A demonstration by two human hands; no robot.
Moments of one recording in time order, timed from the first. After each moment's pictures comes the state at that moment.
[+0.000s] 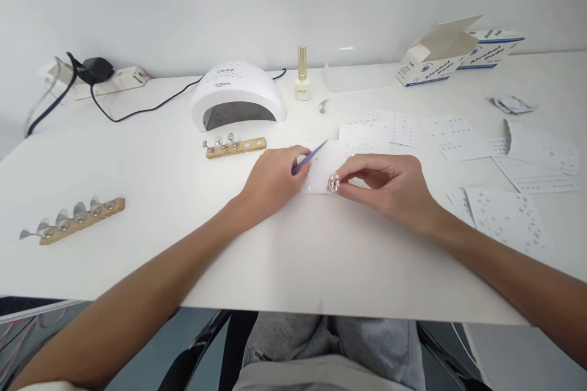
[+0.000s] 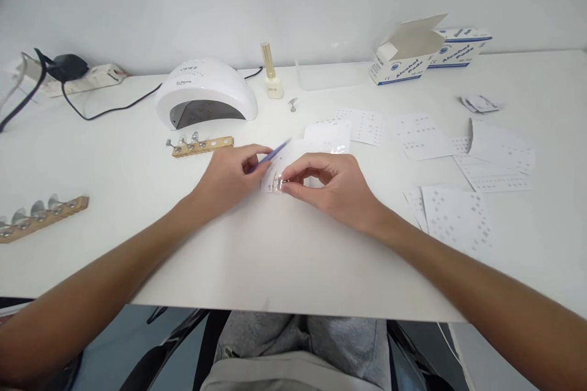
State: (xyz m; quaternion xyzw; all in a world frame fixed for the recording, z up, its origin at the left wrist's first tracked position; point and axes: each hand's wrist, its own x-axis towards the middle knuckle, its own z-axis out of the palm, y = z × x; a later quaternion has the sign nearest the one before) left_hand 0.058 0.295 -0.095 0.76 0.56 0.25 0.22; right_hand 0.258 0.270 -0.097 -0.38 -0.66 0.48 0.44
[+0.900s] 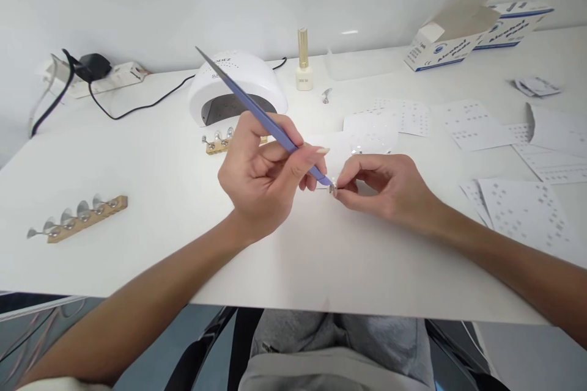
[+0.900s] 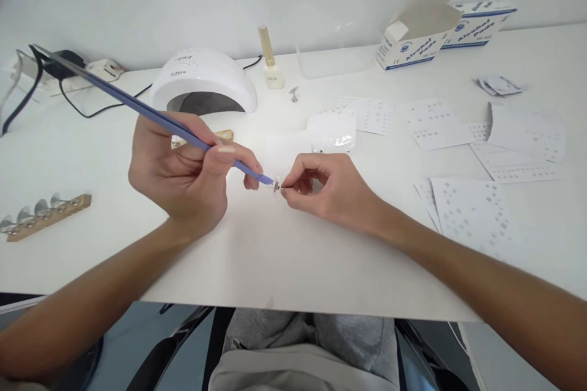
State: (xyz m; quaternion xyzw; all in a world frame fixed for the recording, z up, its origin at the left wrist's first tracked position) left_hand 0.076 0.267 -0.089 0.61 0.31 0.65 0.32; right_hand 0.254 0.264 -0.098 -0.42 -0.68 0.48 0.37
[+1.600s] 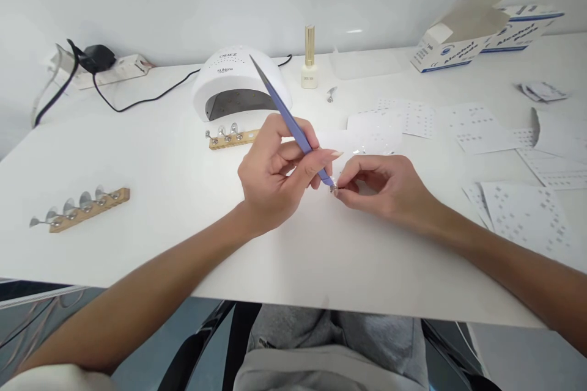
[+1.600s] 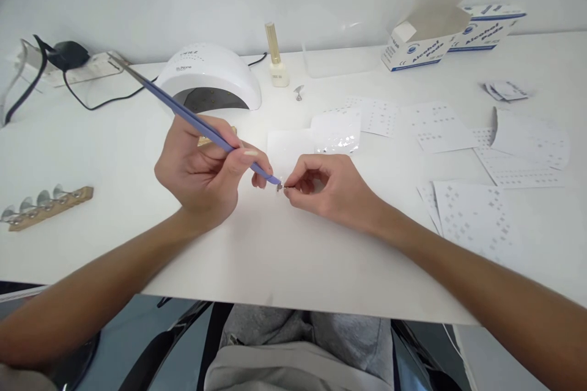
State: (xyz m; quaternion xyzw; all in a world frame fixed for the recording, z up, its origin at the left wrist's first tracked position) left_hand 0.076 0.269 -0.095 0.65 0.34 0.61 0.29; right_hand 0.254 0.265 -0.100 -0.42 -0.67 0.50 0.35
